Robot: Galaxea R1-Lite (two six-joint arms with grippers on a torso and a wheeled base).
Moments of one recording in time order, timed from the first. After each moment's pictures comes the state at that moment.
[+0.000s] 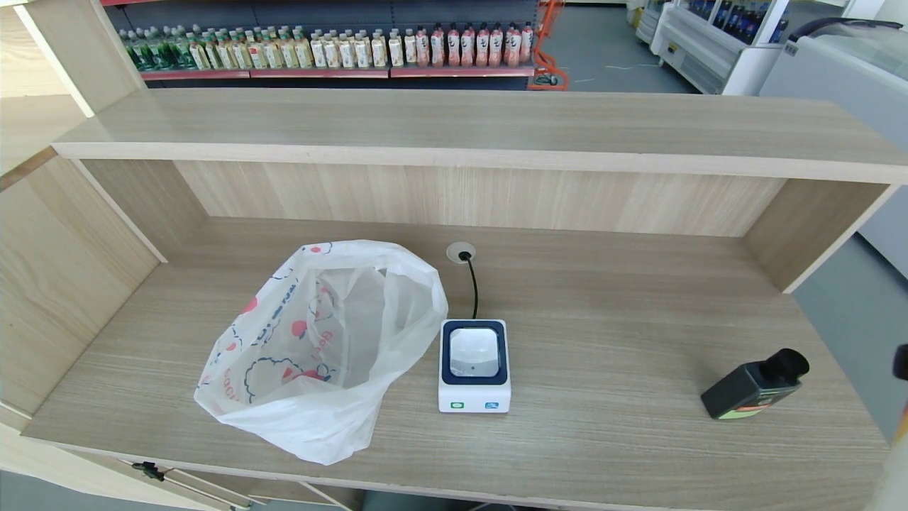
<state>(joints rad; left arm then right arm) 0.00 0.00 0.00 0.00 0.05 -0.02 0.45 0.92 -0.63 -0.52 1.03 0.58</state>
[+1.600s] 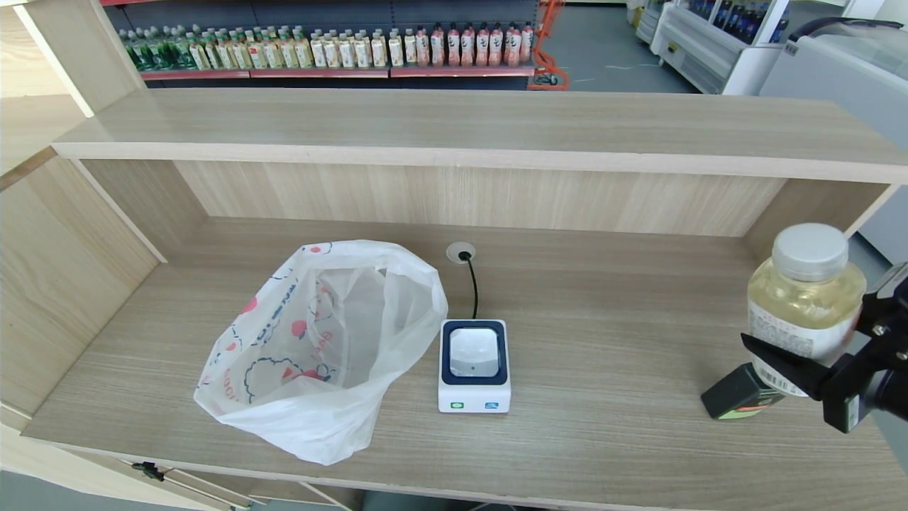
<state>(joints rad) 0.00 0.00 0.00 0.00 0.05 -0.01 0.17 1.11 -0.38 -0.61 0.13 -0.60</state>
